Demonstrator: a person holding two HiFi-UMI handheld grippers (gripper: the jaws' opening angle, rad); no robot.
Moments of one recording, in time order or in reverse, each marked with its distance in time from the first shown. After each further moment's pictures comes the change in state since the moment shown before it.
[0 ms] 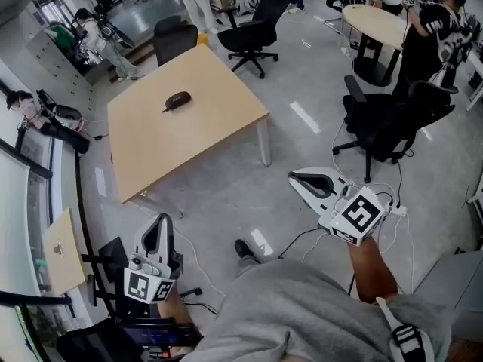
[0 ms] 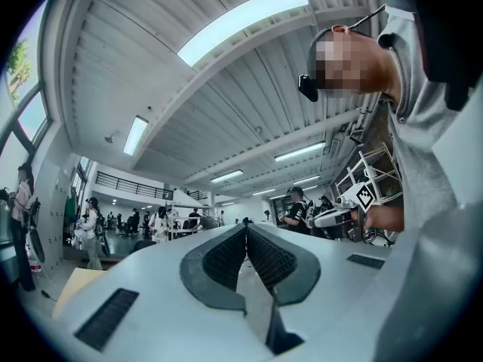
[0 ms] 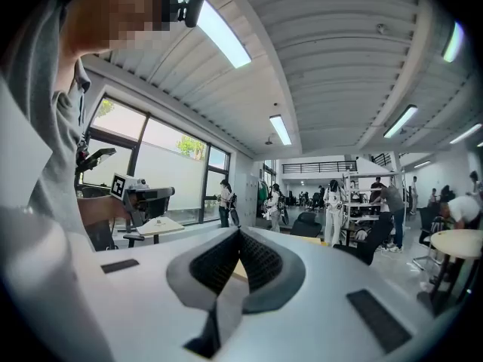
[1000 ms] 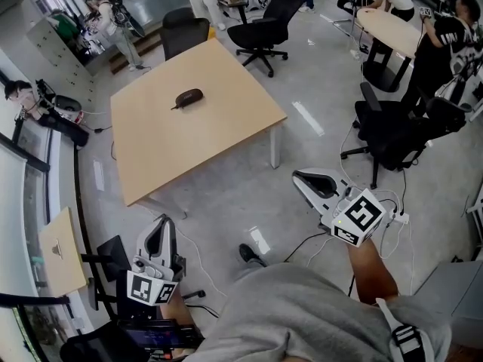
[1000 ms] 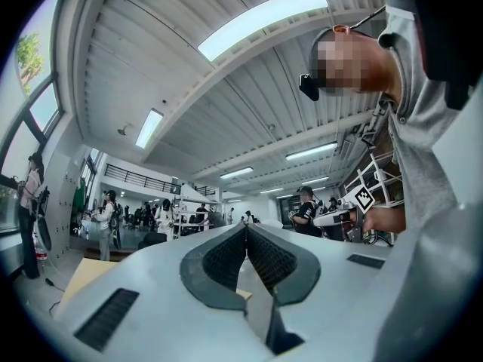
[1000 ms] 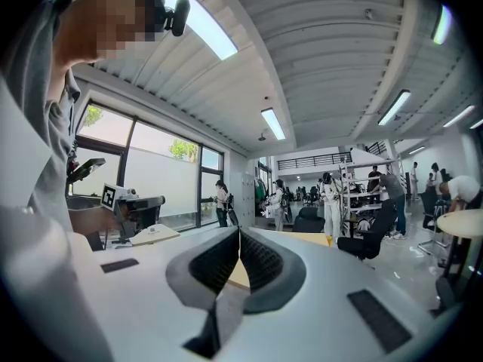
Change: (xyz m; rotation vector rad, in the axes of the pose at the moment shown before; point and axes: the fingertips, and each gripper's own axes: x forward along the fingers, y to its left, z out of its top) left arm -0.007 0.100 -0.033 -0.056 0.020 0.049; right arm 0.105 -0.015 -0.006 0.086 0.003 -0.017
